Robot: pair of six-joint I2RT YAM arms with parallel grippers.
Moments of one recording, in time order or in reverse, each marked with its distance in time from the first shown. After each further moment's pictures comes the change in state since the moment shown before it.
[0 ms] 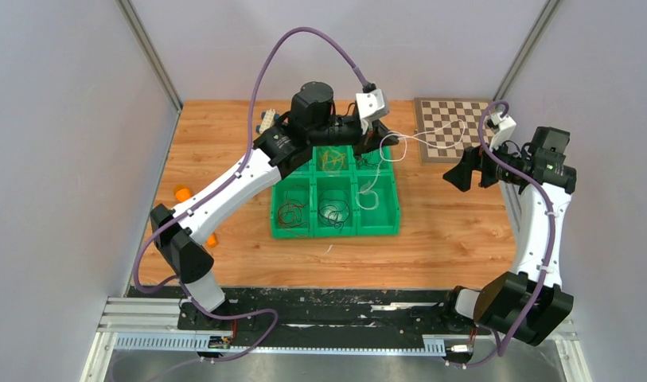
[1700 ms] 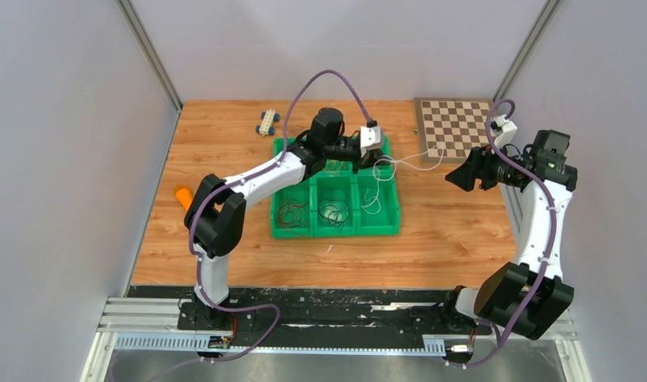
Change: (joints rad) left arm 0.104 0.257 -0.238 0.393 0.225 0.149; right arm -0.033 0.039 -0.016 -0.037 -0.070 0.015
